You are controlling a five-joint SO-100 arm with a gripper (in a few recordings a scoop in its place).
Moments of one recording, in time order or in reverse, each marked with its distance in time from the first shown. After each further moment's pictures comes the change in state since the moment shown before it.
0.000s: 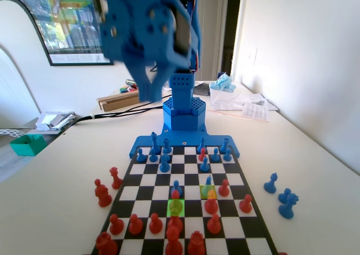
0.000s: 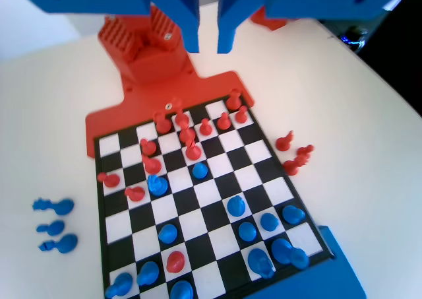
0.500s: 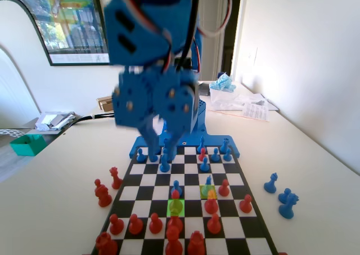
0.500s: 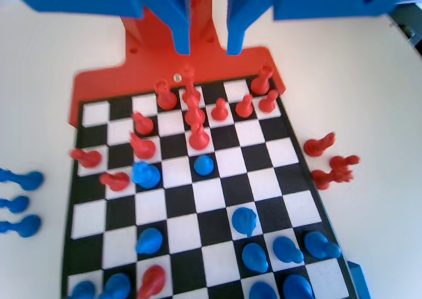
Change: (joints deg) arm -2.6 -14.9 0.5 -11.2 -6.6
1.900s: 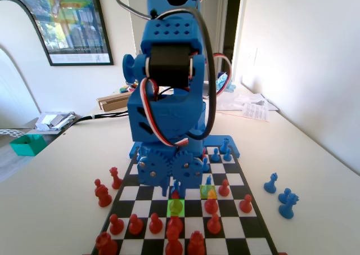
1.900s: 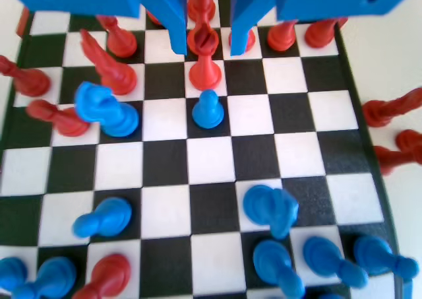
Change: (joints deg) arm -2.1 -15.4 5.4 -12.4 -4.3
